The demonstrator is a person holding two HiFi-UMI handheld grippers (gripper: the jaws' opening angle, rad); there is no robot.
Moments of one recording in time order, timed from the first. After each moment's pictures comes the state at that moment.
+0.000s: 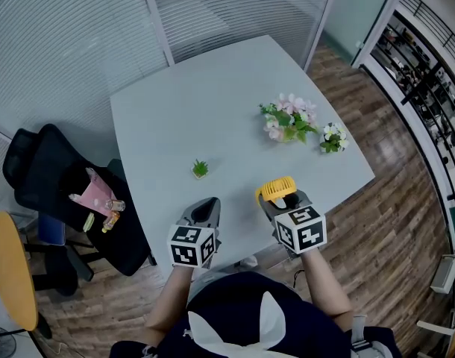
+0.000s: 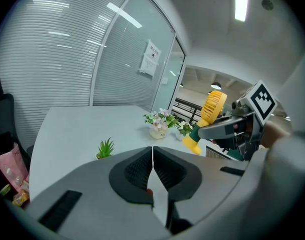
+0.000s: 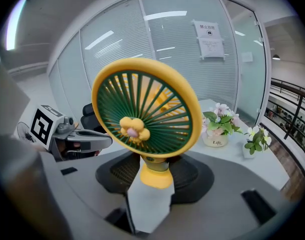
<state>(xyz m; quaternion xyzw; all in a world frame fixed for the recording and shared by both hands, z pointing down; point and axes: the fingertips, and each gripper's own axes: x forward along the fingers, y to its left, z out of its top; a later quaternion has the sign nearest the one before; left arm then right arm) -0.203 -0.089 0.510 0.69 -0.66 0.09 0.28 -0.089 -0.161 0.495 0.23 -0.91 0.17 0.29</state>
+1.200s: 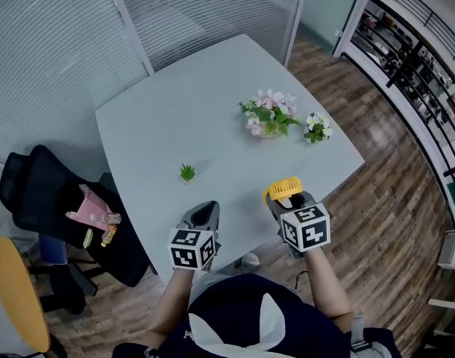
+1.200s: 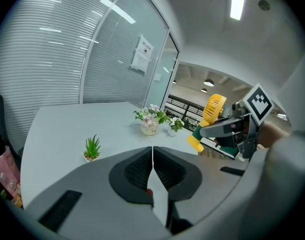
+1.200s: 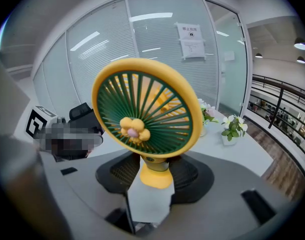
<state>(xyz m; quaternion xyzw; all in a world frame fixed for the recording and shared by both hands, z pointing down) -0.173 -0.095 0.515 0.72 -0.63 0.10 0.28 -0.031 -0.172 0.503 0.30 -0.89 0.19 0.29</state>
